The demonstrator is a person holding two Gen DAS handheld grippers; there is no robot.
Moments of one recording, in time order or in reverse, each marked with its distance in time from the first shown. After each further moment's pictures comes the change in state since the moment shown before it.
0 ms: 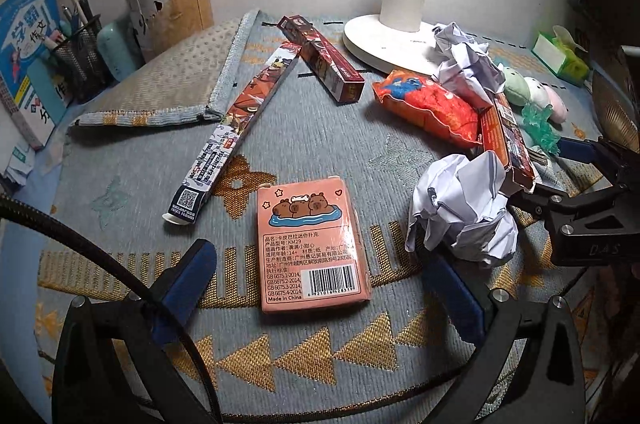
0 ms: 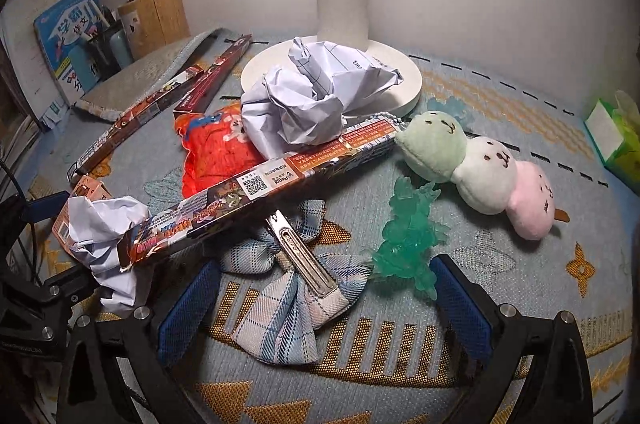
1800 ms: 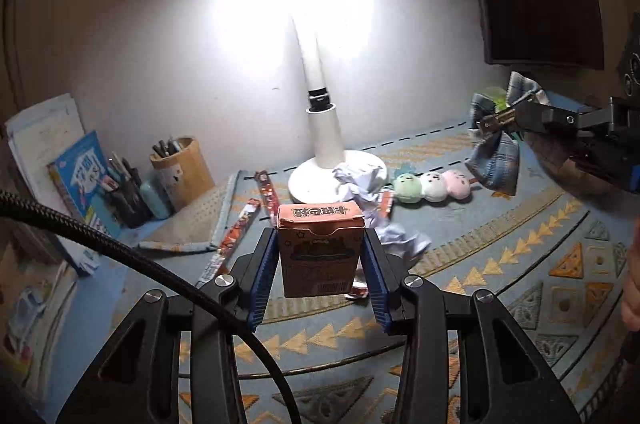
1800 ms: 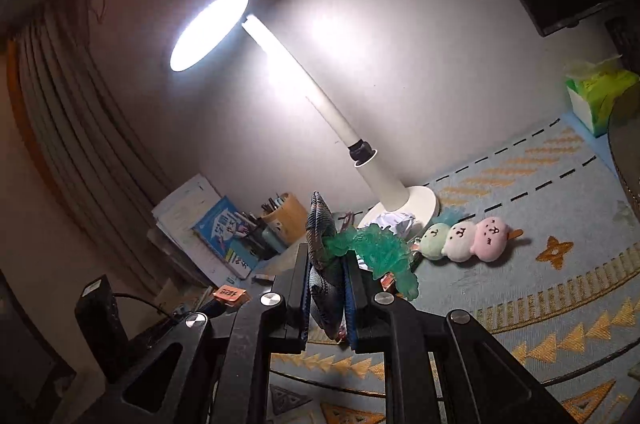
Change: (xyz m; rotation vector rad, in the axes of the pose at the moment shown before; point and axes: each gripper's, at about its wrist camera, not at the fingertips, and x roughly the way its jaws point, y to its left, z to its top) left arm -0.136 -0.119 -0.005 0.152 -0.399 0.075; right arm -0.182 -0.092 -0.052 0.366 -0.527 0.648
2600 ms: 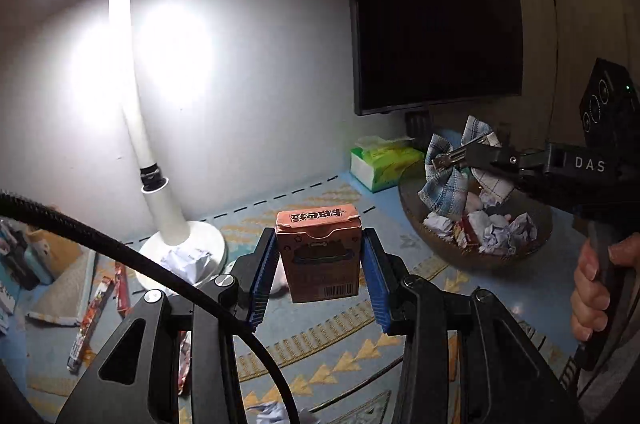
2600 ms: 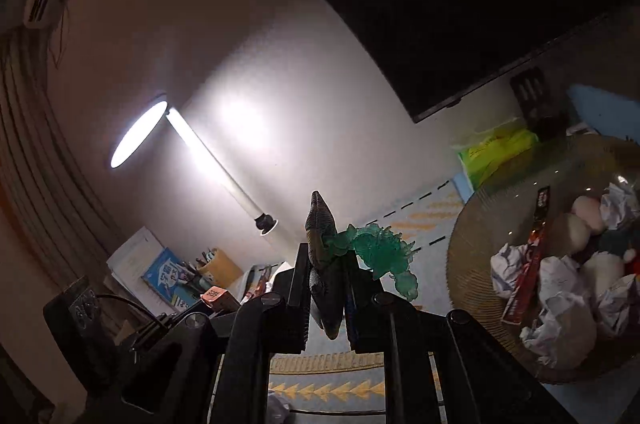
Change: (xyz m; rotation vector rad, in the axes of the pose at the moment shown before) left arm 0.017 -0.125 0.084 0.060 -0.104 -0.316; right arm -0.117 -0.076 0.074 0.033 -0.151 -0.340
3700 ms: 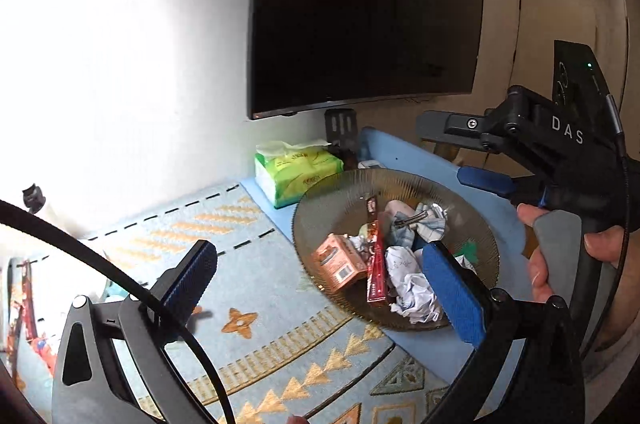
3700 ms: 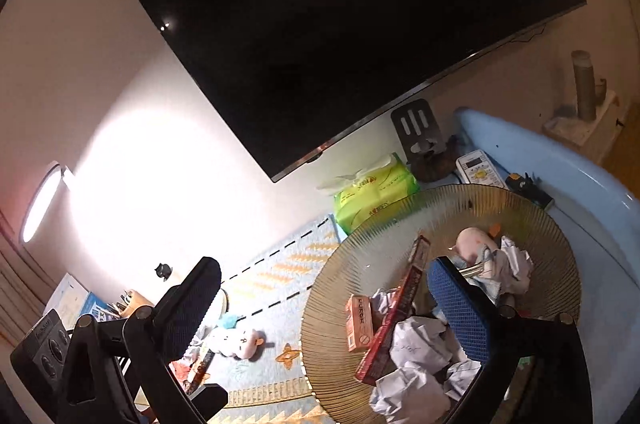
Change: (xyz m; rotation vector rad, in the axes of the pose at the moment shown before) left arm 0.065 -0.064 0.035 -0.041 0.071 -0.202; right arm 0.008 -0.056 0.068 0.071 0.022 -0.270
